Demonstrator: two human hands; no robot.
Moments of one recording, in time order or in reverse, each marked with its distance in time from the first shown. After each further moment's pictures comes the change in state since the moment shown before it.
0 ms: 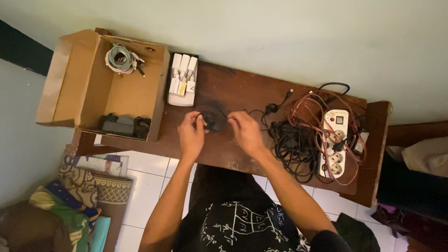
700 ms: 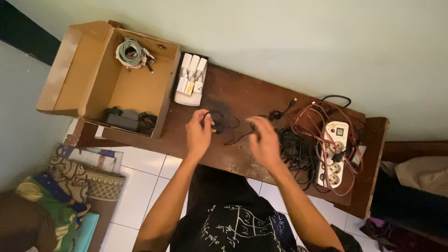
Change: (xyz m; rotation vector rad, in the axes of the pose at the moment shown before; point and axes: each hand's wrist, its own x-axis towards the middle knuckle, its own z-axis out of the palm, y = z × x) left_hand 0.003 -0.001 0.003 -0.123 -0.003 0.038; right_hand -0.021 -0.009 -0.037 -0.013 0.034 0.006
